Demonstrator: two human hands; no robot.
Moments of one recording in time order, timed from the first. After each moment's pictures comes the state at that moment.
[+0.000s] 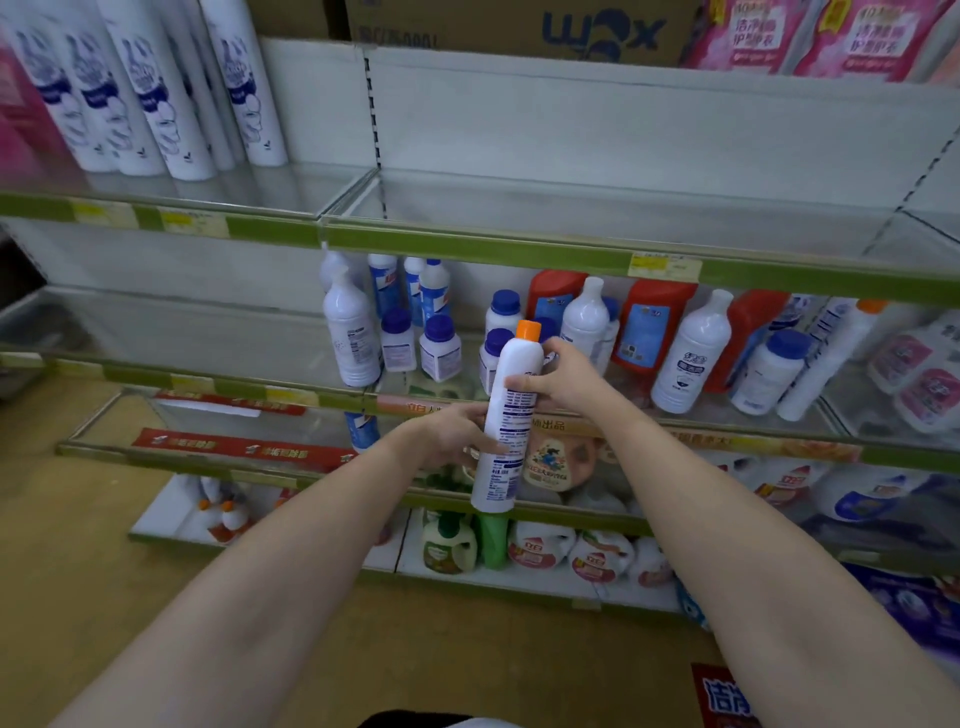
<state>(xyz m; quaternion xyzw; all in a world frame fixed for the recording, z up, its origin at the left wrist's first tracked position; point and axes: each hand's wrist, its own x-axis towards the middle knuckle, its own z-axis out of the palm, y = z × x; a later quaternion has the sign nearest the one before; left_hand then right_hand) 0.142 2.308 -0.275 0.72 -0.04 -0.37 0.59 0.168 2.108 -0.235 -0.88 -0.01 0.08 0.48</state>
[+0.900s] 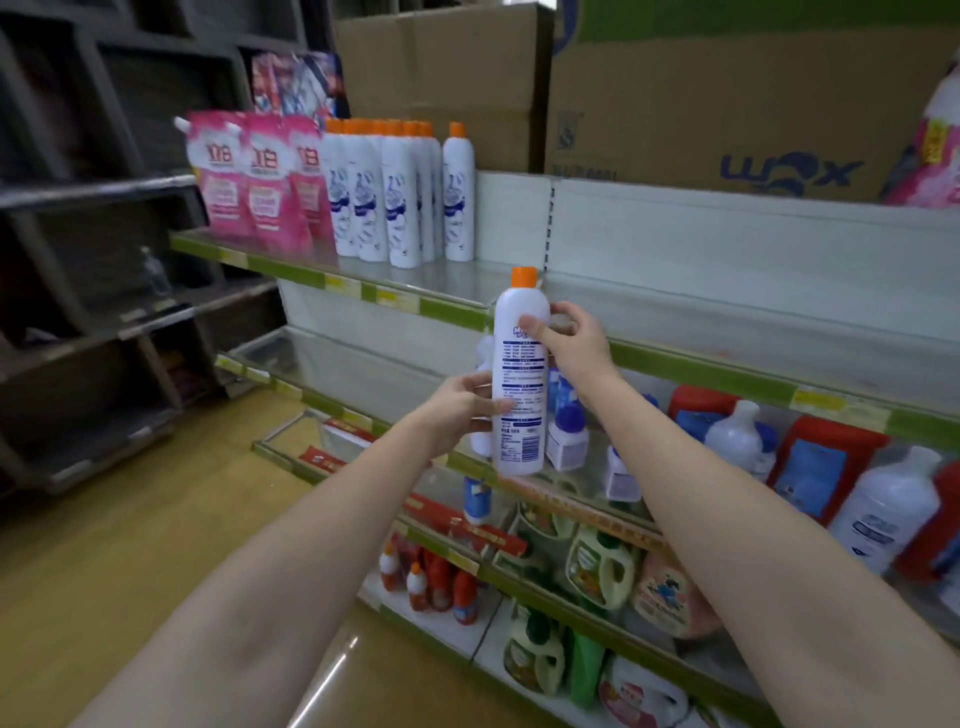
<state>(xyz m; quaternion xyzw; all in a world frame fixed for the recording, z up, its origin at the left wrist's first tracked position) 0.139 2.441 -0.166 0.69 0.03 -0.02 0.72 0.215 2.276 -0.108 -0.74 -0.17 -0.01 0.65</state>
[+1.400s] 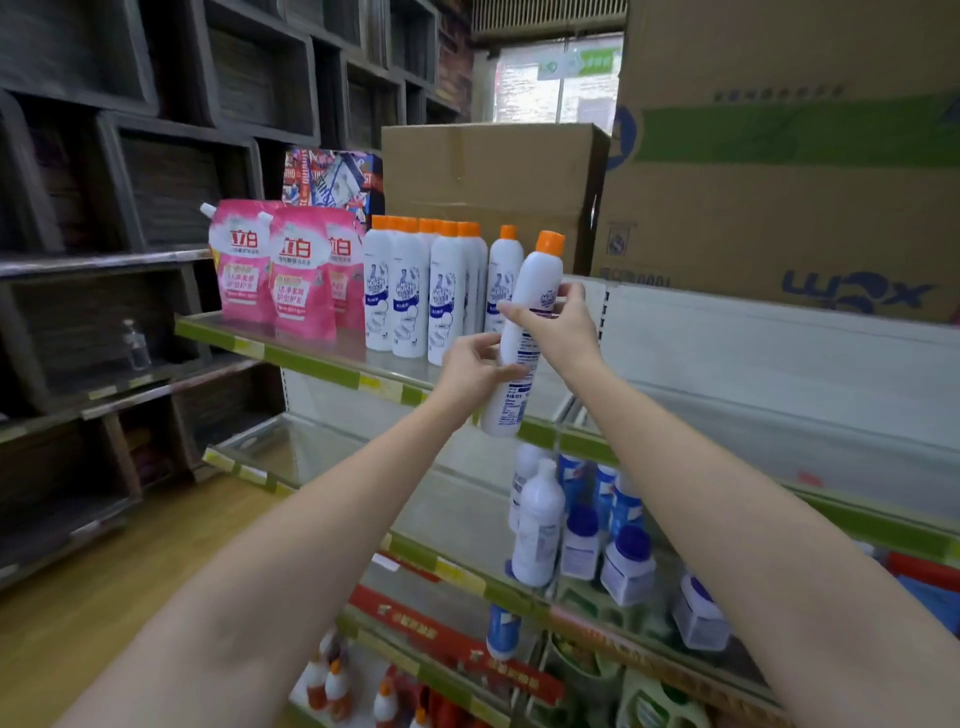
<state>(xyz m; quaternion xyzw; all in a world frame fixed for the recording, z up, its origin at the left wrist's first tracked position) 0.241 2.572 -0.046 0.76 -0.02 0.21 0.61 0.286 2.443 0.003 -0.77 -0.19 -0.14 0.59</state>
